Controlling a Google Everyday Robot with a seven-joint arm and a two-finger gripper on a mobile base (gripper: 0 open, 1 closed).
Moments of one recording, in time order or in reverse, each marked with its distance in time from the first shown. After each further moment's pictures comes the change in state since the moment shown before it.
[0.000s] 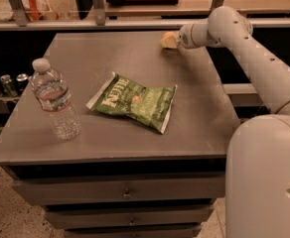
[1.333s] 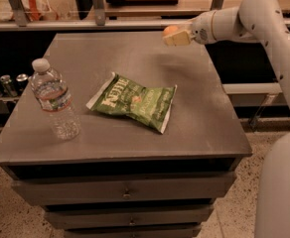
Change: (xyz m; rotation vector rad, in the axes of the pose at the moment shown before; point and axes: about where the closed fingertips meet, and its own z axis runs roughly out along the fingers) arm -0.027 0.043 -0.081 -0.248 -0.108 -0.180
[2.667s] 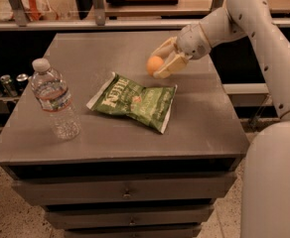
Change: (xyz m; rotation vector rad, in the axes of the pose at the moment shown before) arm 0.024 0.145 -0.020 -0.609 0.094 -0.383
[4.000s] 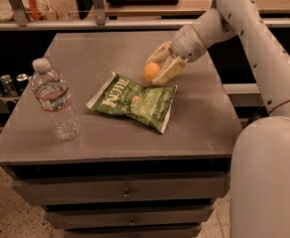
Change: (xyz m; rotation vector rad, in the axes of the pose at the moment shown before) arm 0.000 0.015 0.017 -0.121 0.029 -0.085
